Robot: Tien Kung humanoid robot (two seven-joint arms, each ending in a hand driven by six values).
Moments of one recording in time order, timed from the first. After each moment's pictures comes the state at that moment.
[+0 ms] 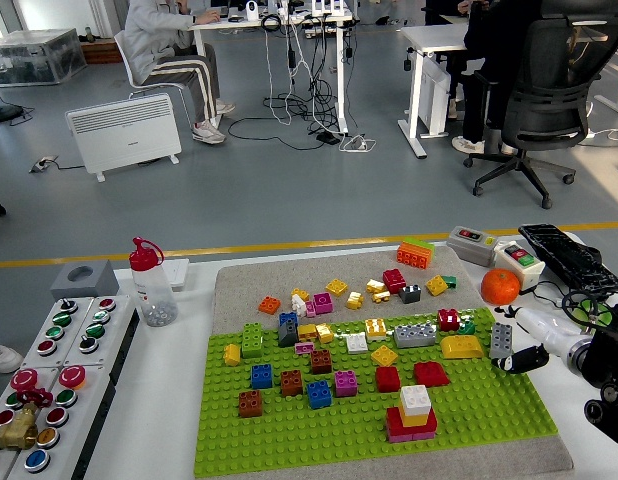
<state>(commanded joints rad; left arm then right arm) -0.10 0.01 -1.22 -0.18 1.03 0.24 0.23 0.77 -0.48 0.63 0.86 -1.61 -0.02 -0.15</state>
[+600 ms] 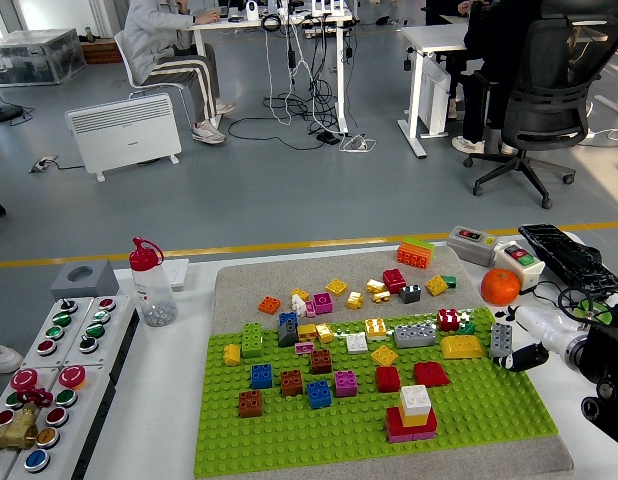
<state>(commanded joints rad) -0.10 0.01 -1.22 -0.18 1.03 0.24 0.23 0.80 -0.47 0.60 0.82 -1.64 0.00 -0.16</state>
